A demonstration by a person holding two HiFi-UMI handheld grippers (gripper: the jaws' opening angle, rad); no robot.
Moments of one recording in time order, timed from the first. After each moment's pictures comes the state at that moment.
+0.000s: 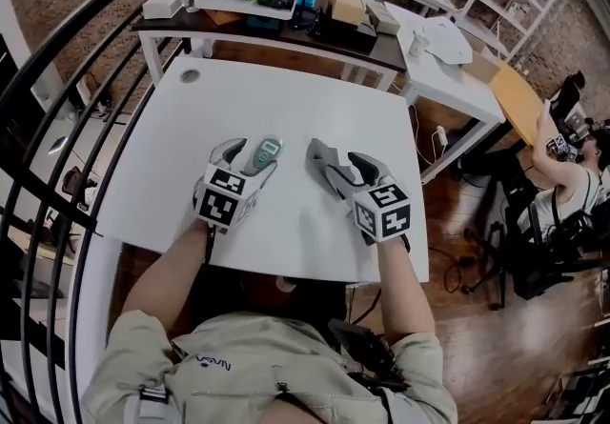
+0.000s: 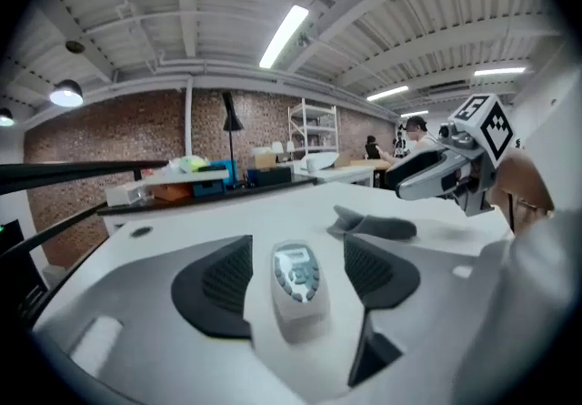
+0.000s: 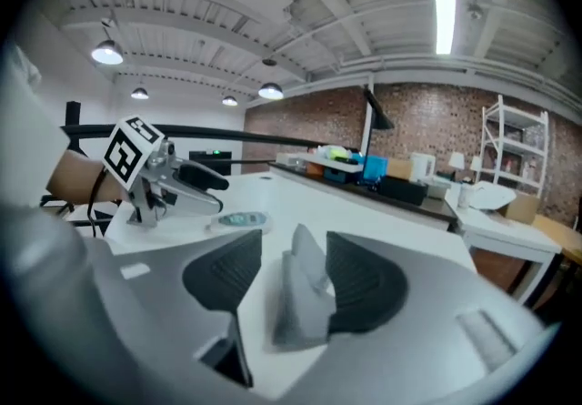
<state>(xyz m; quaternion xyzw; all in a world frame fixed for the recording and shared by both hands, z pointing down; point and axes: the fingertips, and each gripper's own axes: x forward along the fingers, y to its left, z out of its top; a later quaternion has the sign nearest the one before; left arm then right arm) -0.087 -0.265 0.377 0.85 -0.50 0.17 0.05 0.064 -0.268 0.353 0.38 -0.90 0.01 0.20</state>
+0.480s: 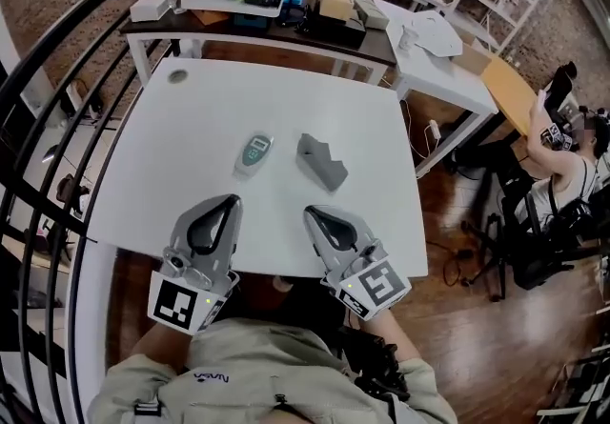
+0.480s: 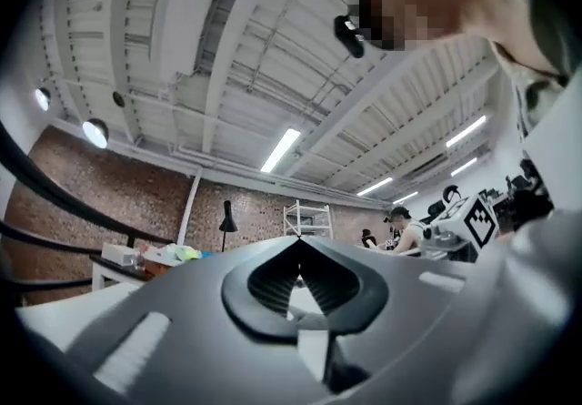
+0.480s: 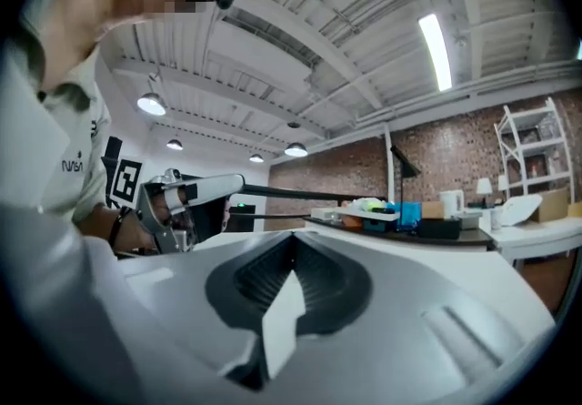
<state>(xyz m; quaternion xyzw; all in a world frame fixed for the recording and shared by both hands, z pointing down) -0.084 -0.093 0.252 0.85 -0.50 -0.13 -0.11 0.019 -0.119 0.300 0.30 -0.95 -0.06 0.02</state>
